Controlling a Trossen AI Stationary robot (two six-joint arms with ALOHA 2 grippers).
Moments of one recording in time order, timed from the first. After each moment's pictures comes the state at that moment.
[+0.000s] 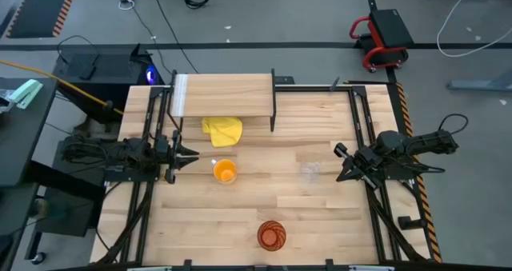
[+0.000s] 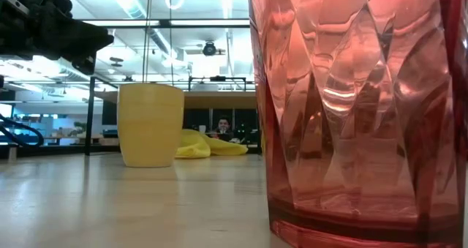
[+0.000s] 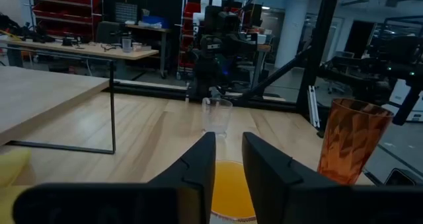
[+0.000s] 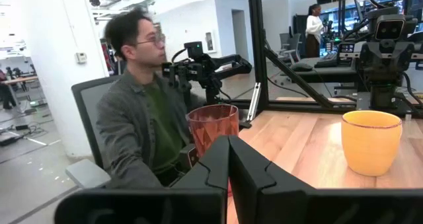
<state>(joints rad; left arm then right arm) -0.18 0.01 0.01 0.05 -0.20 -0.12 0.19 0.00 0.08 -0.01 -0.41 0.16</state>
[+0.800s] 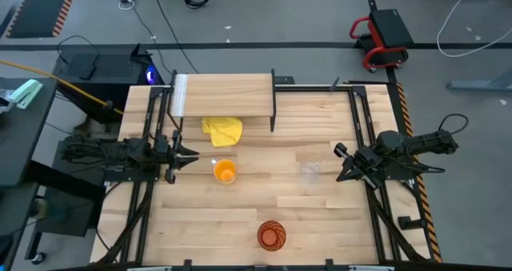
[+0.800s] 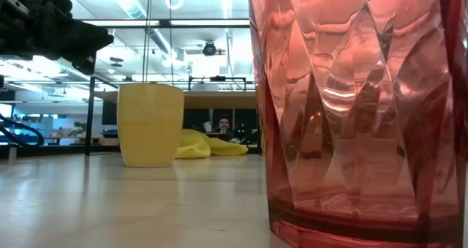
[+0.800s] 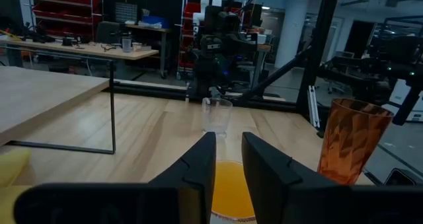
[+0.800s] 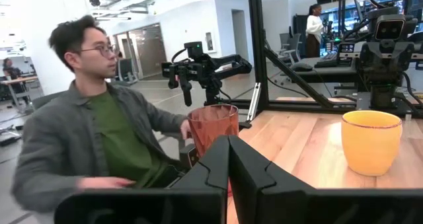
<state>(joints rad) -0.18 0.01 0.01 0.05 -0.20 -0.12 0.19 0.00 0.08 -0.01 -0.41 0.16</state>
